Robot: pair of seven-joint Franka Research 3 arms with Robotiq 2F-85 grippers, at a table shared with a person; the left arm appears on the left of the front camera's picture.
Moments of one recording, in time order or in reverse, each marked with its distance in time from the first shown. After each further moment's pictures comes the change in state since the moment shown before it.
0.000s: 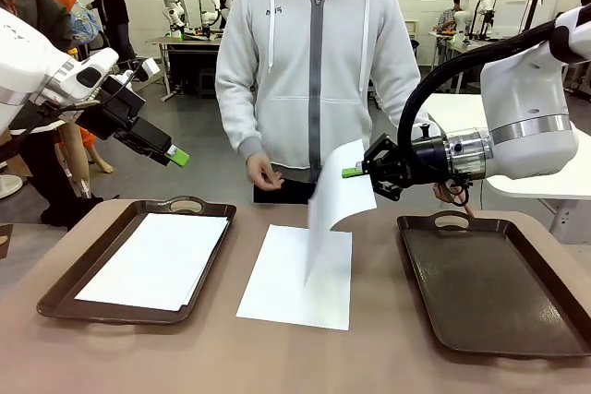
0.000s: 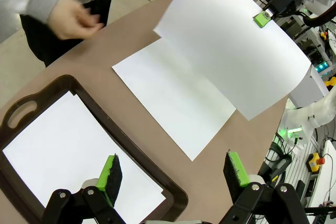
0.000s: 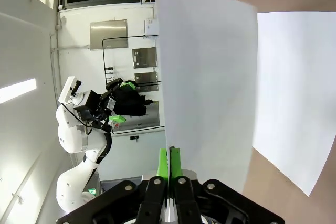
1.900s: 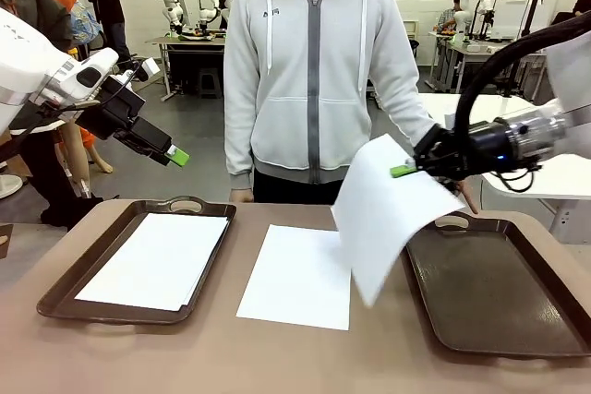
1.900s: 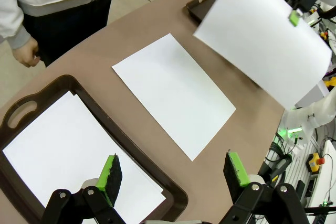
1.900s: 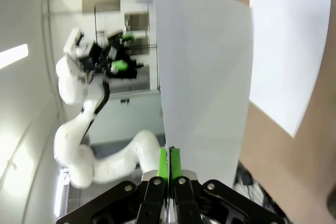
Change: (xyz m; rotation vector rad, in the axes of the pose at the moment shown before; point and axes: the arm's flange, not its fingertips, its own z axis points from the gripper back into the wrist) left arm 0.000 0.000 0.000 0.000 0.000 0.000; right arm -0.020 0.018 0.088 -0.046 0.204 0.044
